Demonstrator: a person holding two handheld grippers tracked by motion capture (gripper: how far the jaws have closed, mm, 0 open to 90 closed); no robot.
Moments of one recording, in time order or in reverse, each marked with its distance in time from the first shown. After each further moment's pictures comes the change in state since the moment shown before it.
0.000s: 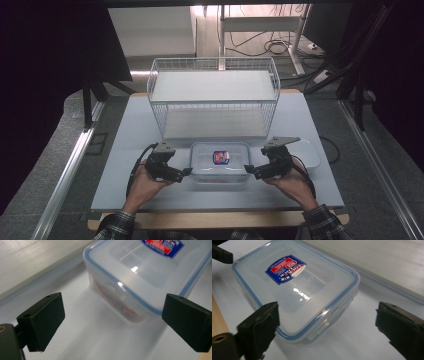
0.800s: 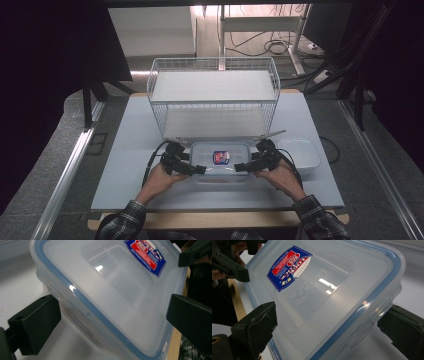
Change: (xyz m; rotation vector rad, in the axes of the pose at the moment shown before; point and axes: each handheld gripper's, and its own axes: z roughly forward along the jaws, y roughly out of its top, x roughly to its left) left arm 0.009 0.012 0.044 0.090 -0.295 -0.179; right arm -0.018 0.004 0.047 0.132 0.230 0.202
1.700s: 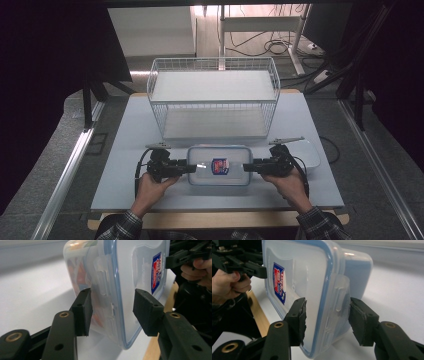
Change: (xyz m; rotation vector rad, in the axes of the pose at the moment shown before) left arm -0.013 -0.028 -0.034 -0.171 0.005 -0.087; right arm 0.012 -0.023 -0.037 -0.138 0.021 0.073
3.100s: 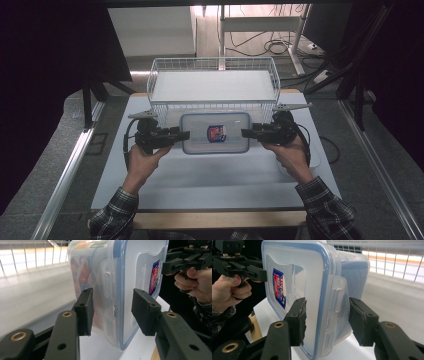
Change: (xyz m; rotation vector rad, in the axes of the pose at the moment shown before) left arm -0.019 0.084 -0.055 -0.175 0.038 0.085; right arm 0.027 0.092 -0.034 -0.171 0.000 -0.180
